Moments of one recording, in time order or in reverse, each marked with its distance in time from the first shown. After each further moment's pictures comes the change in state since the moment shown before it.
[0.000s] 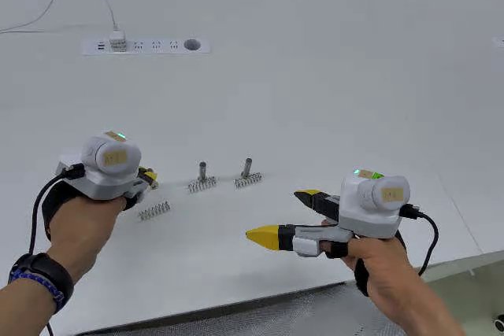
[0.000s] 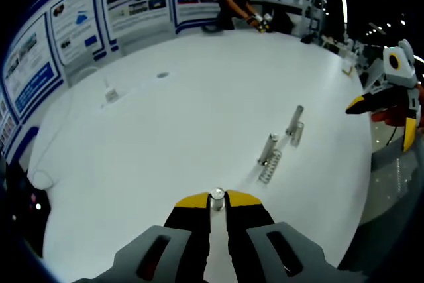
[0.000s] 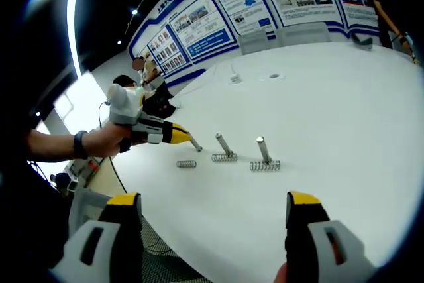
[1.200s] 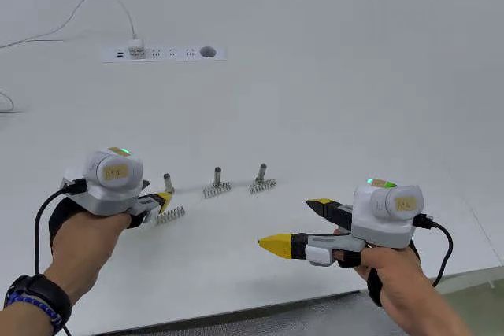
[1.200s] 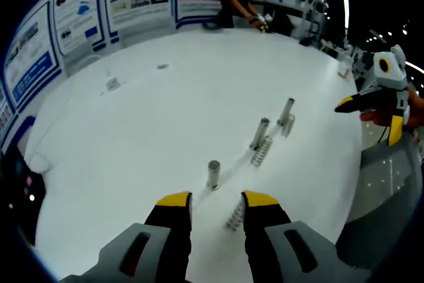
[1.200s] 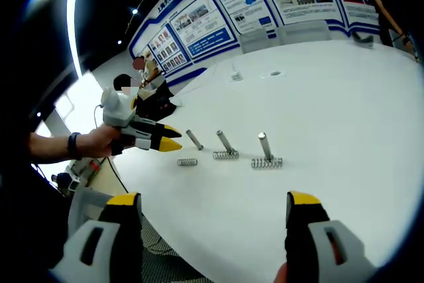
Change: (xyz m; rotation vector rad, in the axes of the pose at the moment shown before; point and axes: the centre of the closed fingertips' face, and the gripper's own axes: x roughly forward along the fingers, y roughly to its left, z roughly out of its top) left arm -0.021 -0.005 -0.022 -0.045 0.020 -0.039; right arm 0.003 0.002 -0.005 0.005 0.005 0.008
